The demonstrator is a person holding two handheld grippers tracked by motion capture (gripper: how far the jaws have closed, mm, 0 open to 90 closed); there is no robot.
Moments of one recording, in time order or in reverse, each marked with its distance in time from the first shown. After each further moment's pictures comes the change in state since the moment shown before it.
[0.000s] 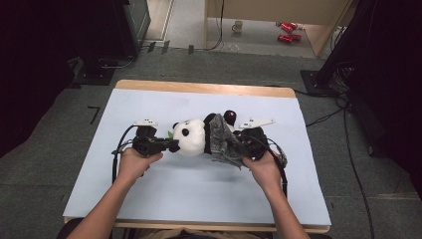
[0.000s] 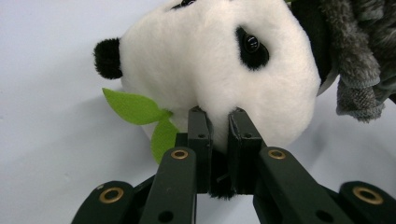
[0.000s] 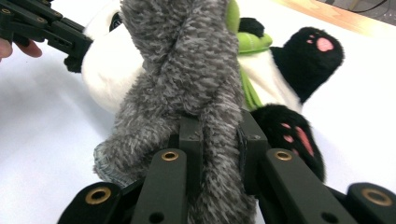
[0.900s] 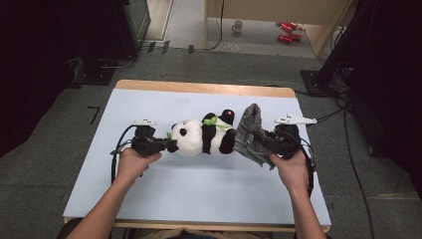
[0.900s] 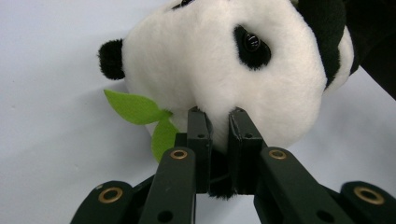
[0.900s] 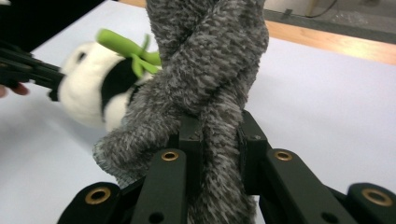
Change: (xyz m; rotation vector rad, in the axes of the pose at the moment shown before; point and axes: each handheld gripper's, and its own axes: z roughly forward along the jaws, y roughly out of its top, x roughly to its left) left arm 0.004 -0.001 -0.001 0.009 0.014 -0.029; right arm -0.037 -0.008 -0.063 -0.100 -0.058 0.147
